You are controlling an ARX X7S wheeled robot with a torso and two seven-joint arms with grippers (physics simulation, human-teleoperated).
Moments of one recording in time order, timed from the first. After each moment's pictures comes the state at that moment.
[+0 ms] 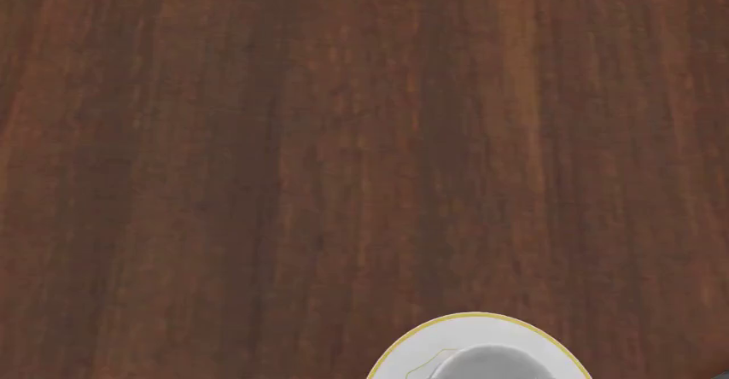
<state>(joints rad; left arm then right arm) -0.23 -0.56 0.93 0.97 -0.47 -0.77 -0.53 -0.79 0.53 0.61 -1.05 0.92 0.55 0.22</state>
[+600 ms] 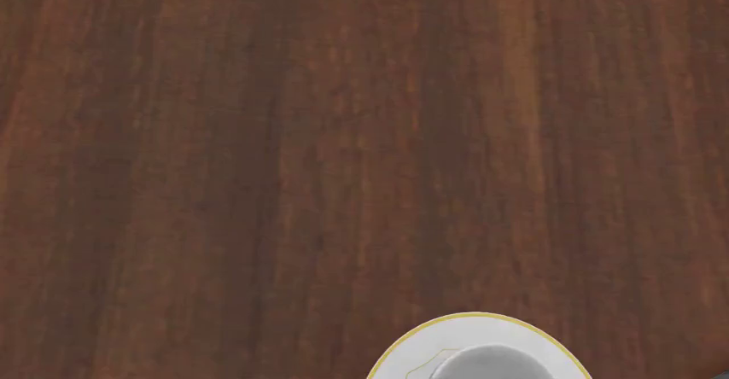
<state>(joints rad) -0.57 -0.79 1.55 1.04 -0.48 -0.40 -1.14 -0.79 0.56 0.60 -1.05 0.94 0.54 0.22</state>
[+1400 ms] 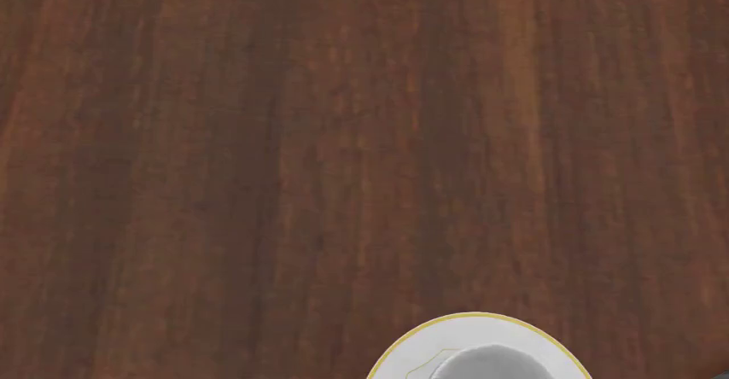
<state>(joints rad) -0.96 -0.87 2.12 1.05 -0.40 -0.15 -1.56 -0.79 0.49 0.61 -1.05 0.90 0.56 0.13</state>
